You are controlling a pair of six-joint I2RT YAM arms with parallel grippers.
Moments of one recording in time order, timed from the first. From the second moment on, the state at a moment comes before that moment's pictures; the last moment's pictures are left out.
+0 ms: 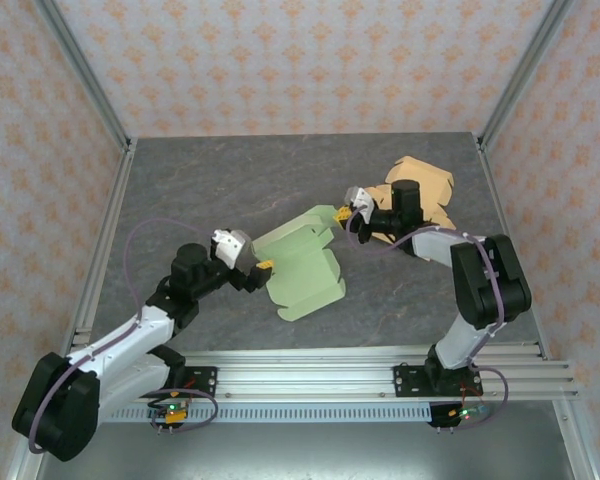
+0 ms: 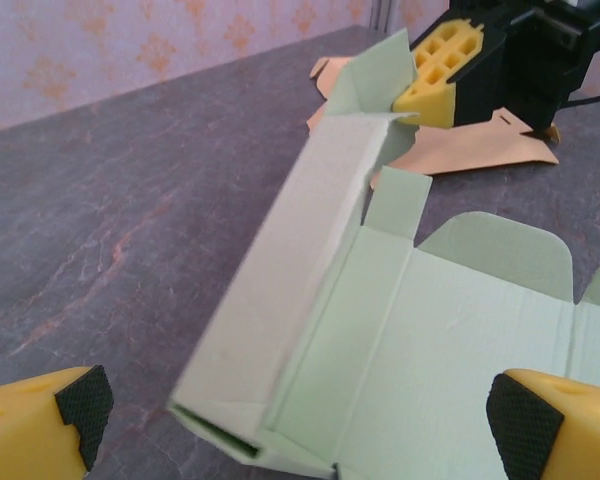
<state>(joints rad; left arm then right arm) -0.38 0.94 0.30 0.34 0.29 0.06 0.22 1.67 0.83 0.30 -0.89 -0.58</state>
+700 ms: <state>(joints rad) -0.39 0.87 0.34 0.35 0.23 0.12 0.21 1.57 0.79 0.63 -0.88 -0.29</state>
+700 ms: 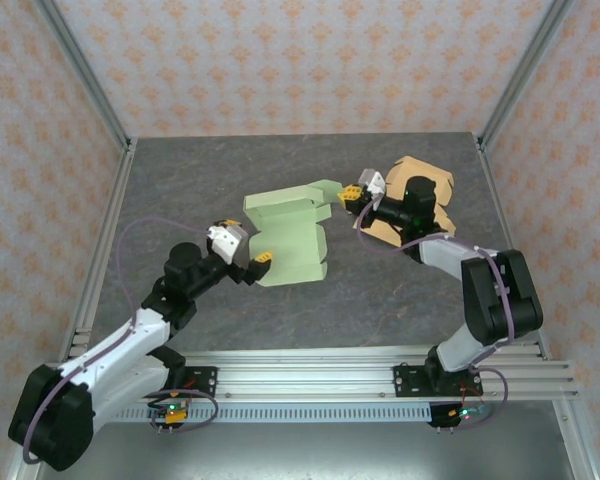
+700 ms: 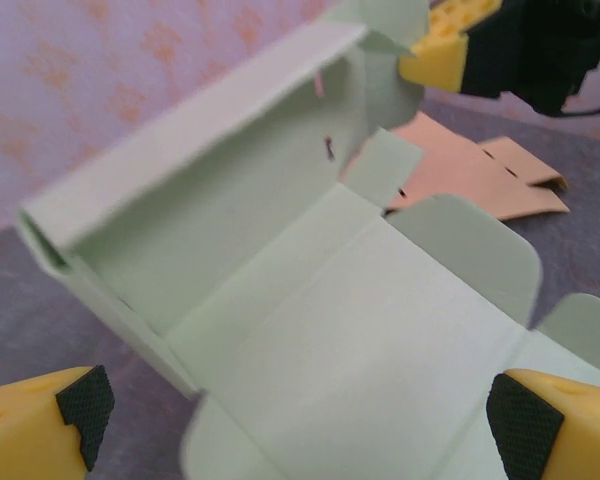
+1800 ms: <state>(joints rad) -0.39 0.97 0.42 0.28 0.47 0.22 0.21 1.44 0.87 0.21 -1.04 -0.50</state>
